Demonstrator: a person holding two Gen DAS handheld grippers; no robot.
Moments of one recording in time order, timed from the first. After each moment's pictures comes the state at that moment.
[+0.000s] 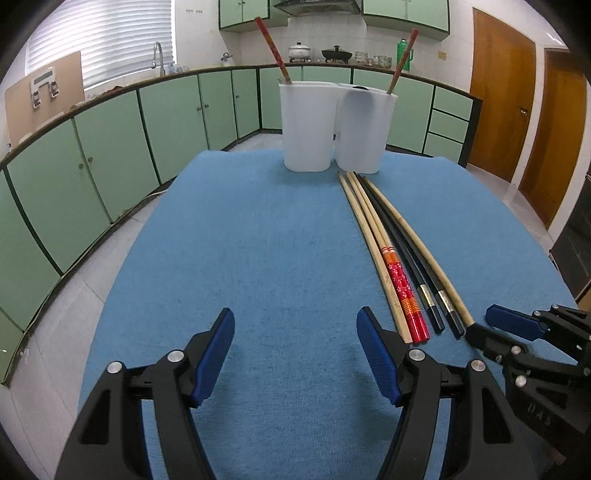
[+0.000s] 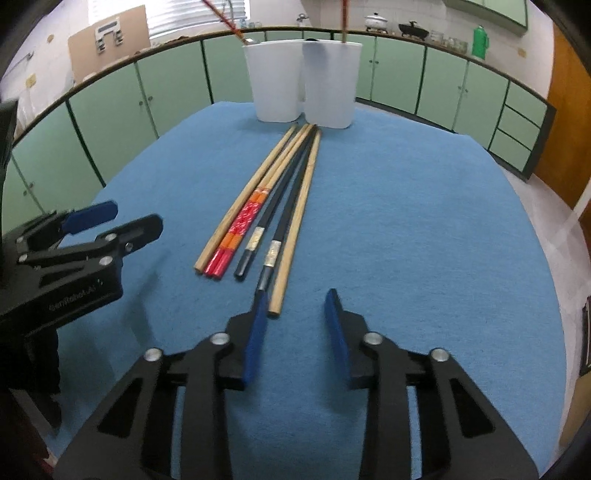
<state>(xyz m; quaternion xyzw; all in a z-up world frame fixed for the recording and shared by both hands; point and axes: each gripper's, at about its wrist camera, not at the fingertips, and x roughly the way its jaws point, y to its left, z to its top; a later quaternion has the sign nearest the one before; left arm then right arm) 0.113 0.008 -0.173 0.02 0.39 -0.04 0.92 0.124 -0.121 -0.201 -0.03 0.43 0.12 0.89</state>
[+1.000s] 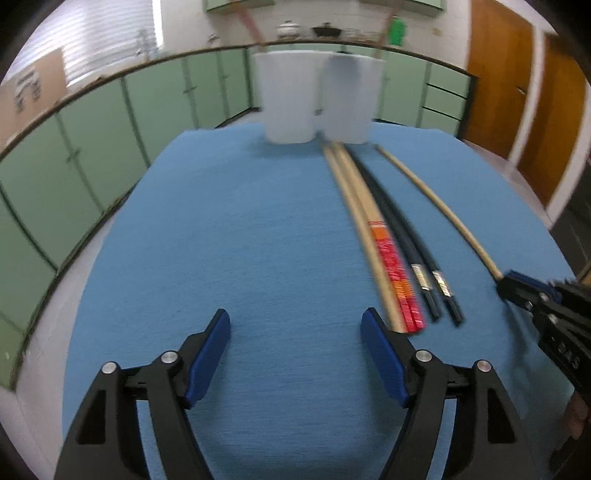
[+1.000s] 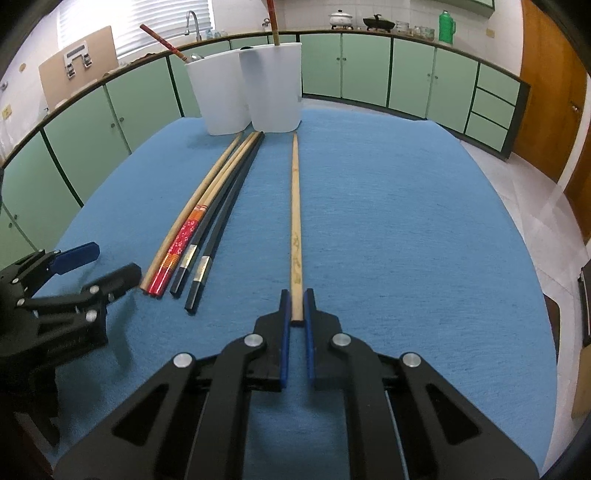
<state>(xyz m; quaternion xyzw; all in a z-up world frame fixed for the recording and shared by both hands) 0.126 -0.003 -0.186 0.02 0.43 -0.04 0.90 0.134 -0.157 -0.203 -0.01 0.43 0.09 0.90</state>
